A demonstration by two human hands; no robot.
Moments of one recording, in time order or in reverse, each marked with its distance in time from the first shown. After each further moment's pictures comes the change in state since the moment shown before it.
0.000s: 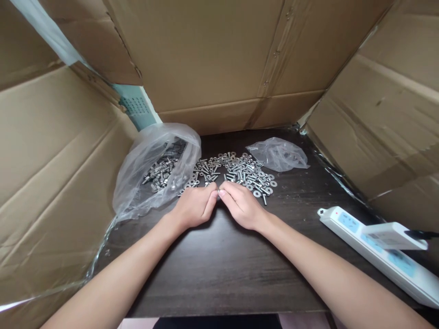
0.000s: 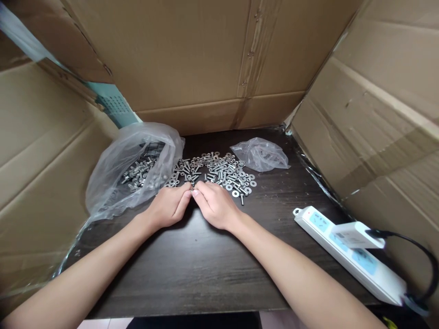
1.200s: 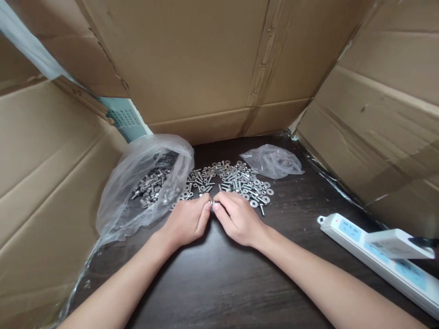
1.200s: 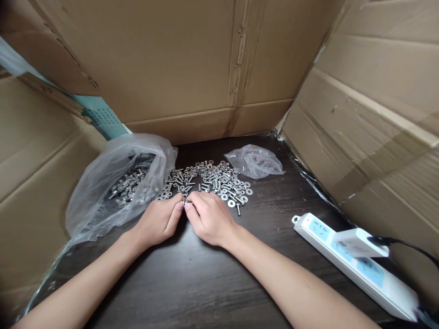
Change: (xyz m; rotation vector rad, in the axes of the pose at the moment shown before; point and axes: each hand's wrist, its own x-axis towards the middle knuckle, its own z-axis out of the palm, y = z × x) left_hand 0.002 -0.003 0.000 -0.067 0.087 0.033; right_hand 0.001 -0.003 0.002 -0.121 0.056 -0.013
